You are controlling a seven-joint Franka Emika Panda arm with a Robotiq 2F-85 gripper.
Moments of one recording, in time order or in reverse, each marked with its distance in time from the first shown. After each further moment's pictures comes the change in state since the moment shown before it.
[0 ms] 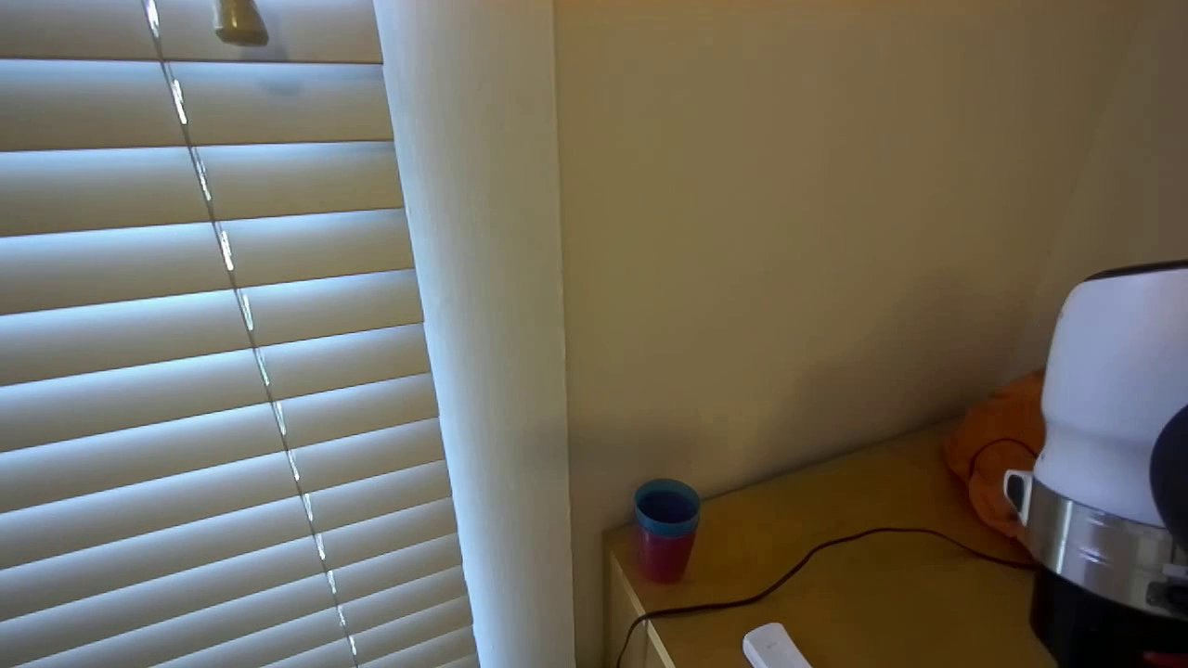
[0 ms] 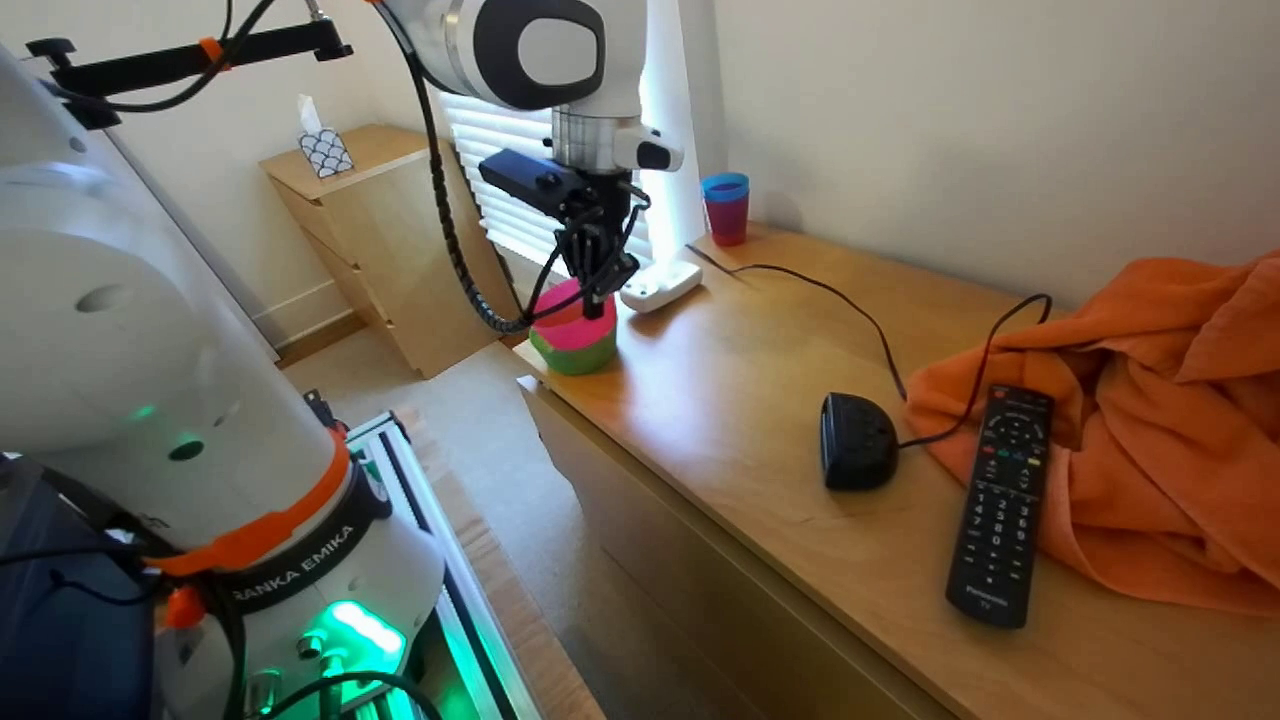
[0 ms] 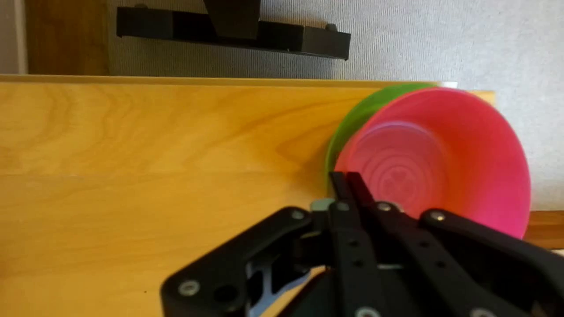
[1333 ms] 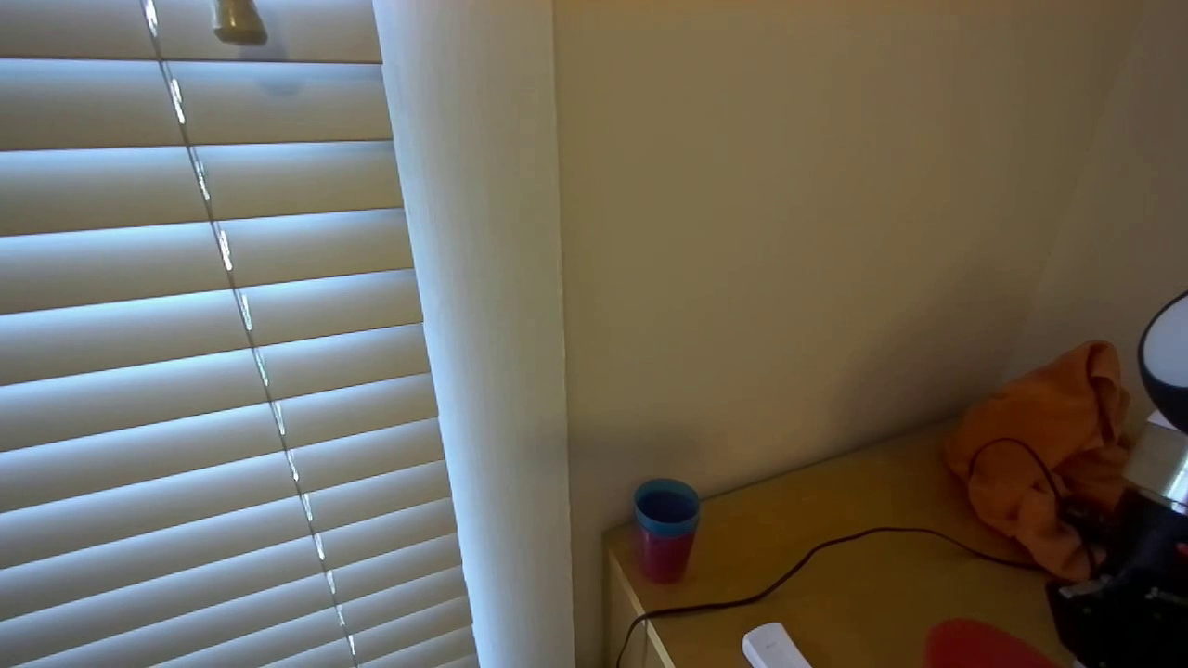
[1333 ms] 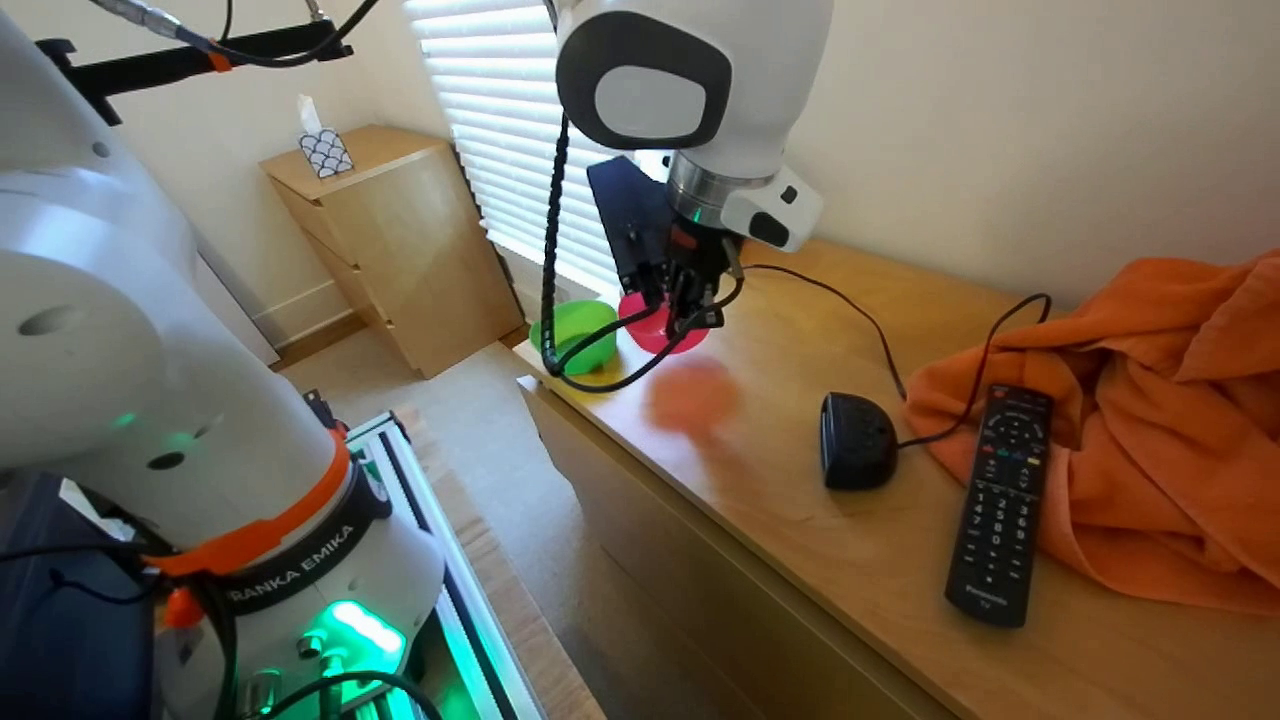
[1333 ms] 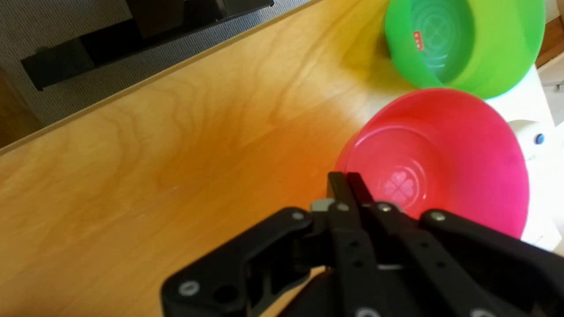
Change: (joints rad) arm -0.131 0.105 -0.245 0.060 0.308 0.021 -0.153
